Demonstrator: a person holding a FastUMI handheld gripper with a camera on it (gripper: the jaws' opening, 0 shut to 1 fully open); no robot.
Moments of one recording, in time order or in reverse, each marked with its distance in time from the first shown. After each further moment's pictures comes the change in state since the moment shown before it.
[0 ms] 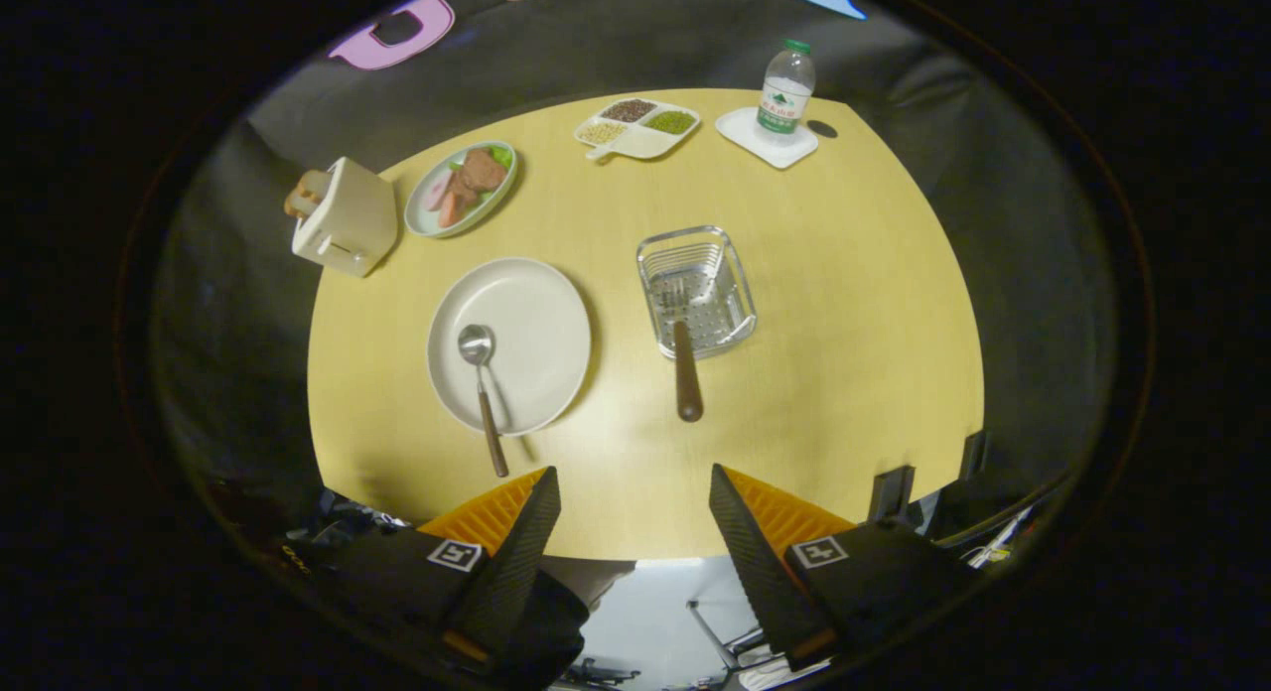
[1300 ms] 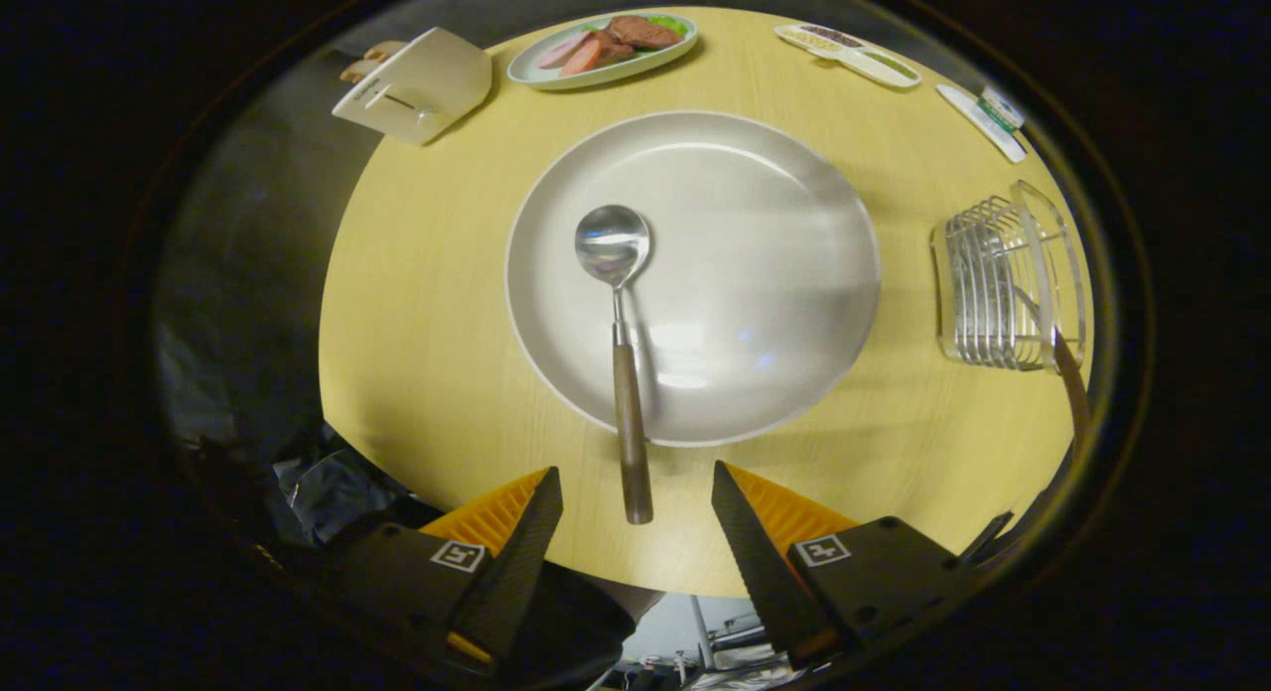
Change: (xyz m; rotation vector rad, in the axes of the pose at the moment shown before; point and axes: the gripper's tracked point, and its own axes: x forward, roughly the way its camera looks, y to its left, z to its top) arm 0.143 0.135 -0.056 -0.232 0.225 0.132
